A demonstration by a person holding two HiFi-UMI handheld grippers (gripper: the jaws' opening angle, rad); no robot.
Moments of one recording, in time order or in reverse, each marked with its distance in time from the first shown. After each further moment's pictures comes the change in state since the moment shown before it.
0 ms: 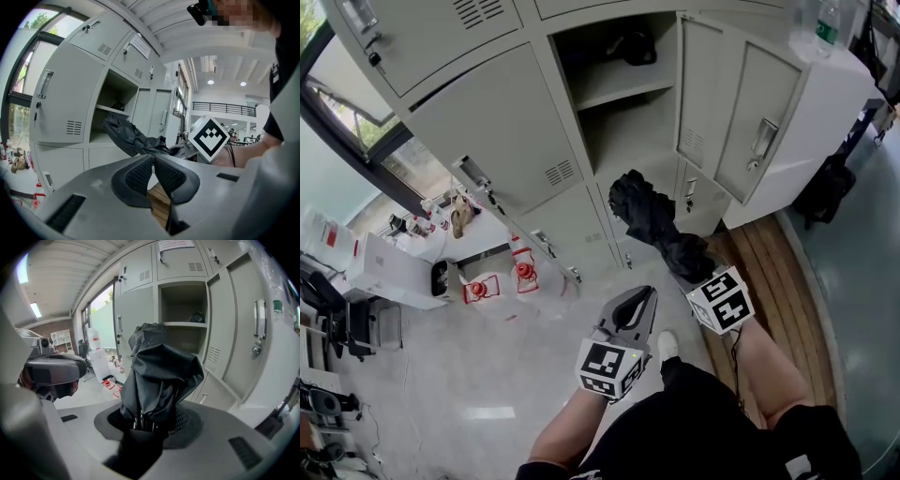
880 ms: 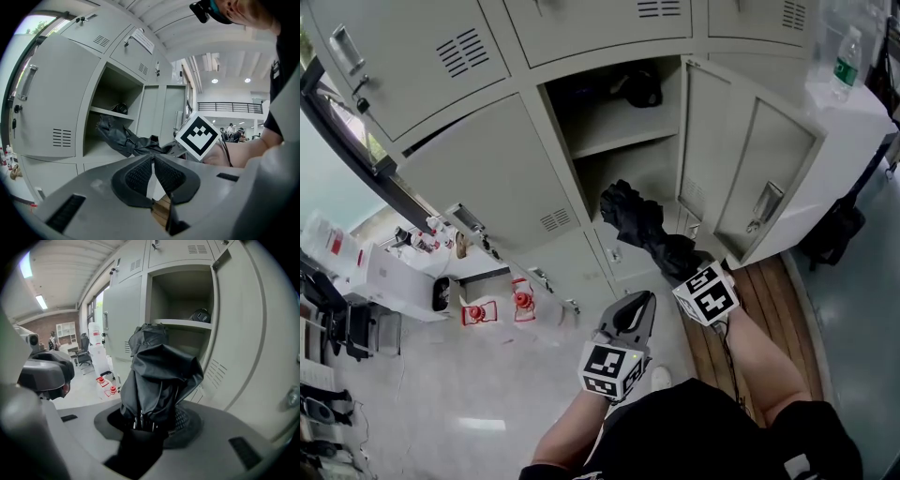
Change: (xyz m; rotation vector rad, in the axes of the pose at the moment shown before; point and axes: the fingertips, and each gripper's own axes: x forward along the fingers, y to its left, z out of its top) left arm 0.099 0.041 0.037 0.015 -0.039 0.076; right arm 0.067 -0.095 0.060 -0.104 0.037 0.036
